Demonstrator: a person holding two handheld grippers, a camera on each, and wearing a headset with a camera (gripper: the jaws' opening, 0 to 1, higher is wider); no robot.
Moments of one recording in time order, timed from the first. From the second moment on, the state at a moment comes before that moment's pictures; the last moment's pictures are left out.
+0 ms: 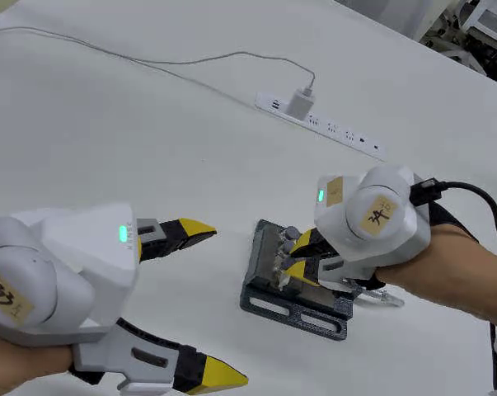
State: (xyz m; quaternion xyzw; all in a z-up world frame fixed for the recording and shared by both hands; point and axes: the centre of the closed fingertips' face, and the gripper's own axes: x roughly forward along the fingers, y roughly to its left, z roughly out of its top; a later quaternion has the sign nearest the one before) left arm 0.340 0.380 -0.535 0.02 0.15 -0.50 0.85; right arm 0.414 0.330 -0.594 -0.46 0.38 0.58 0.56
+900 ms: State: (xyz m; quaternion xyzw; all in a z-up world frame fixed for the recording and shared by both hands) left arm 0.338 0.380 -0.536 0.02 0.15 -0.50 0.85; right arm 0.413 0.329 -0.577 -0.43 0.37 0.58 0.58
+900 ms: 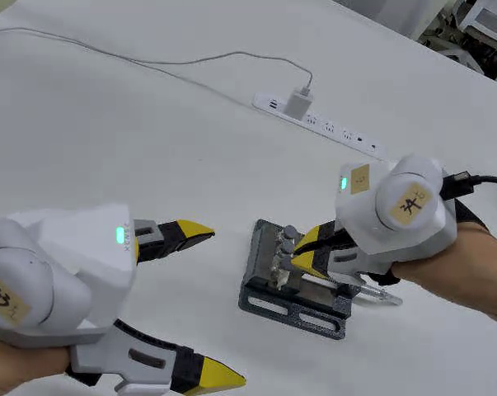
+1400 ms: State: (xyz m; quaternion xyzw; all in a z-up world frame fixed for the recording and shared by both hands) left arm 0.338 0.382 -0.538 0.02 0.16 -0.50 0.85; right arm 0.414 0.329 -0.587 -0.42 0.38 0.58 0.59
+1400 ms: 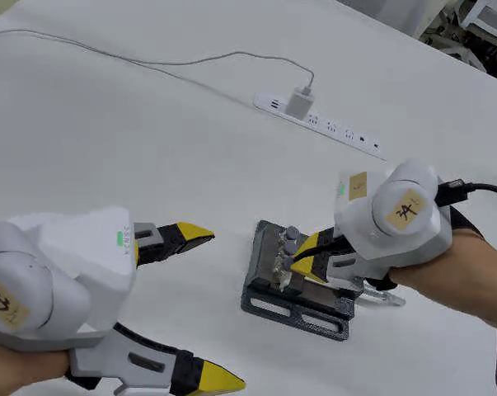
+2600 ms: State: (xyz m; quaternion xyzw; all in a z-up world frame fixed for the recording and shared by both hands) left arm 0.344 0.378 -0.537 0.01 0.15 -0.51 0.85; right arm 0.415 0.332 -0.592 -0.42 0.41 0.58 0.56
